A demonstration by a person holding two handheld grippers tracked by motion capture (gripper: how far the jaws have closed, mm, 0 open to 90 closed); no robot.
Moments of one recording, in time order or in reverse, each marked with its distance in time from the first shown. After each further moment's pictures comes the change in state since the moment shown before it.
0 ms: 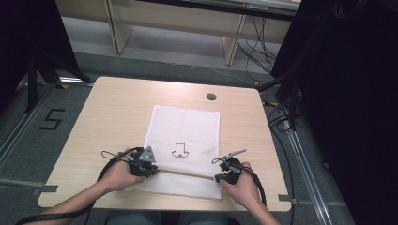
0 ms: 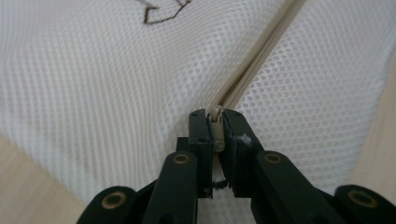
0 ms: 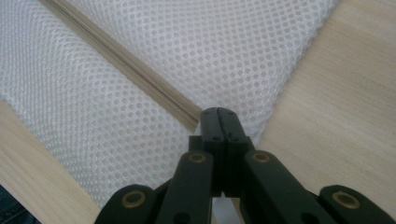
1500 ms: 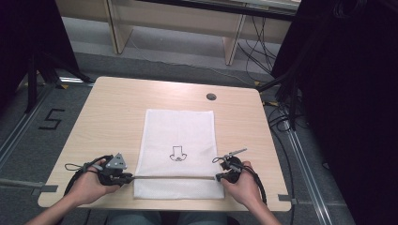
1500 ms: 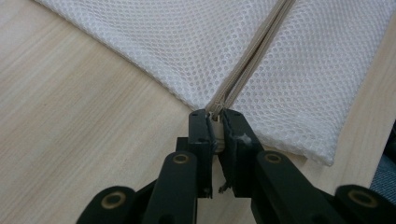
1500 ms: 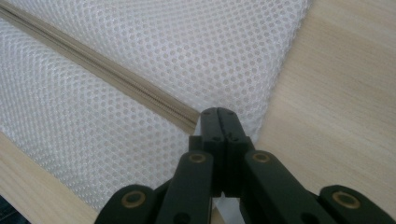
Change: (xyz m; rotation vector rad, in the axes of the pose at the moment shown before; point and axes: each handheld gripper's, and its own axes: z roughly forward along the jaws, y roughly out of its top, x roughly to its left) left arm -0.007 -0.062 -0.042 -0.006 0.069 -0.104; right arm -0.002 0.002 -0.001 0.011 -0.008 0.023
